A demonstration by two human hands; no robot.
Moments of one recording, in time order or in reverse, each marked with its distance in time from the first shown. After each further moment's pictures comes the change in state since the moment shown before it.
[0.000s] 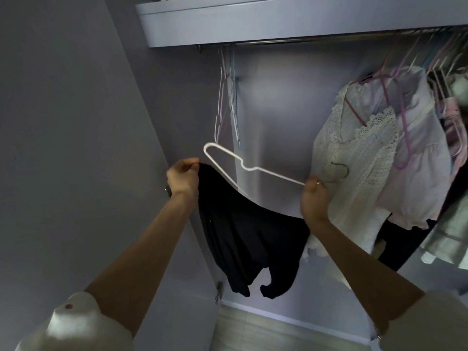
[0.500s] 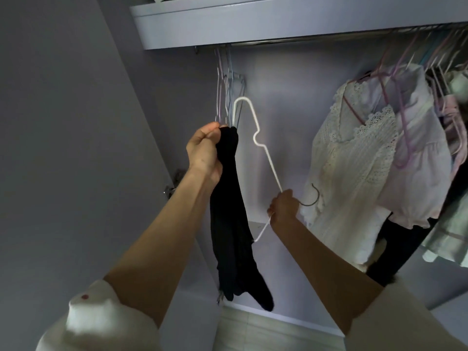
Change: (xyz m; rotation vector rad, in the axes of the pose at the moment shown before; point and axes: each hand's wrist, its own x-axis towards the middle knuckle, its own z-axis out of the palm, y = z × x) left_hand -0.026 0.064 0.037 -0.604 -0.261 -0.166; right_hand -0.023 -0.003 0.043 0.352 -0.142 0.668
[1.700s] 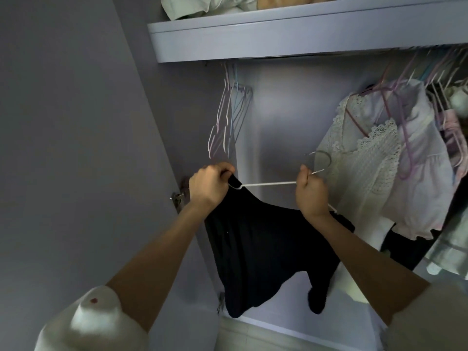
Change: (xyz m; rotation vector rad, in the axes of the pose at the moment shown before) left_hand 0.007 -0.021 -0.051 1.542 -0.149 0.486; right_hand -0.002 -0.052 -0.021 -0.763 0.229 -0.975
